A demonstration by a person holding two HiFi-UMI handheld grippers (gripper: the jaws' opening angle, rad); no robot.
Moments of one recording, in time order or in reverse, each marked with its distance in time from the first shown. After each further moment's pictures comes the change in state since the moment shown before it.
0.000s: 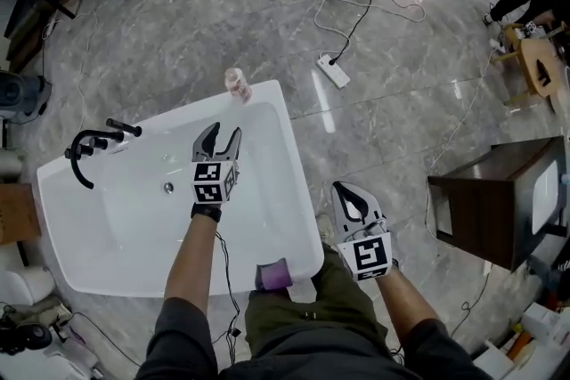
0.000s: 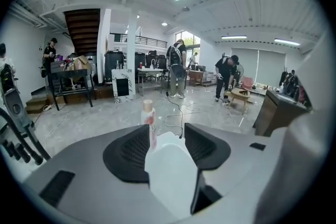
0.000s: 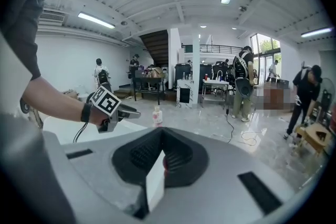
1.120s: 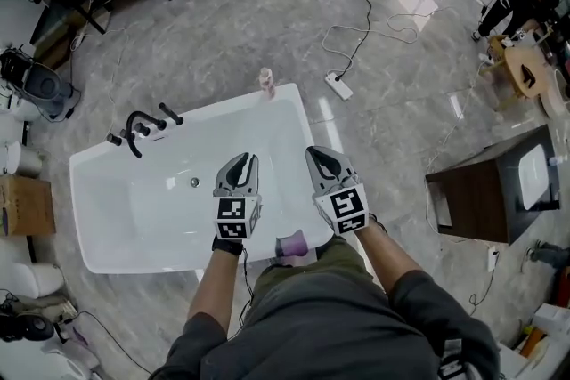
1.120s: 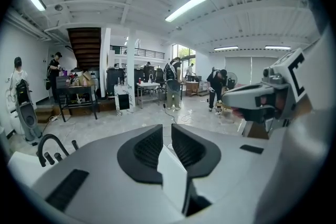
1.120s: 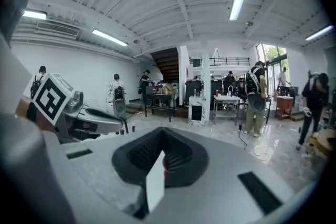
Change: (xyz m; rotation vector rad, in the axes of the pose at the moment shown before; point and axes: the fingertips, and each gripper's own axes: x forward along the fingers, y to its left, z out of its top) left arm -0.297 -0.081 0.088 0.038 -0.107 -0.006; right arm -0.081 0.137 0.134 -0.019 -0.160 0.092
